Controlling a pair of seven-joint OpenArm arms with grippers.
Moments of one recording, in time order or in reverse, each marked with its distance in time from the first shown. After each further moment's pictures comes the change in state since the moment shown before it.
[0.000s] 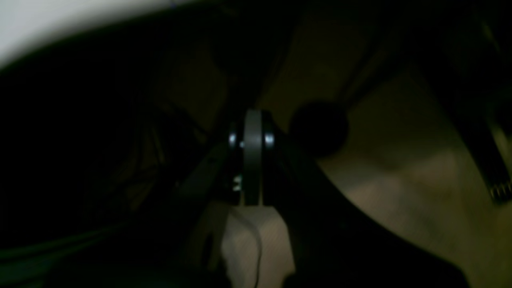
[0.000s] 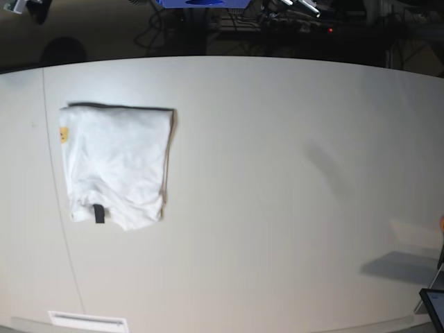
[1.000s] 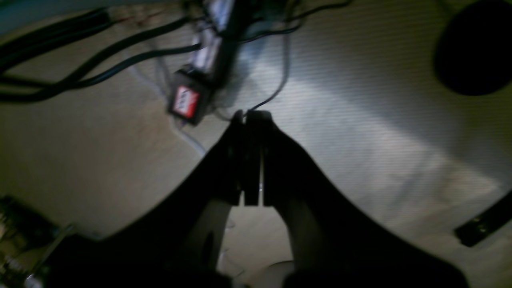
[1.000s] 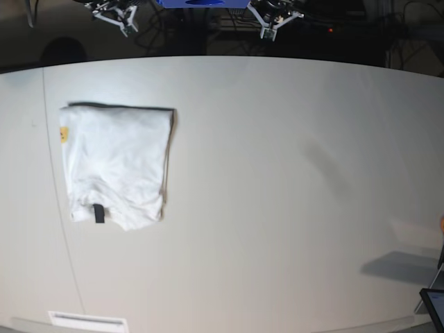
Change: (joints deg) left arm -39.8 7.2 0.2 -63.4 -18.9 0.2 28.7; right arm 38.4 9.4 -48.4 -69.8 -34.9 -26.3 1.8
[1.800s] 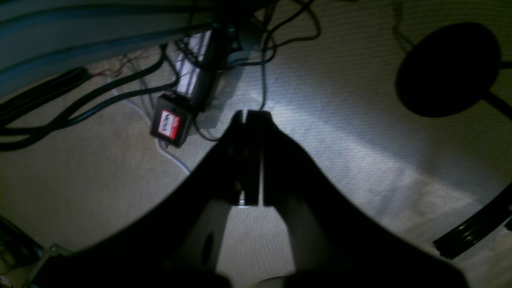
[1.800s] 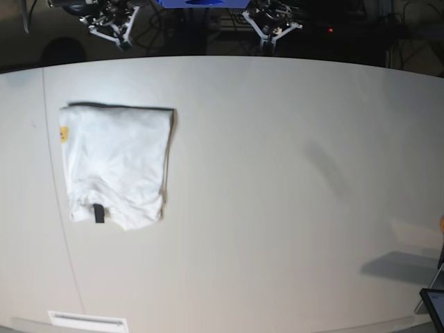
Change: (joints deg) left arm -3.7 0.3 -0.6 -0.7 -0.4 0.0 0.3; right arm 3.2 0.6 -0.3 -0.2 0.2 0.2 0.0
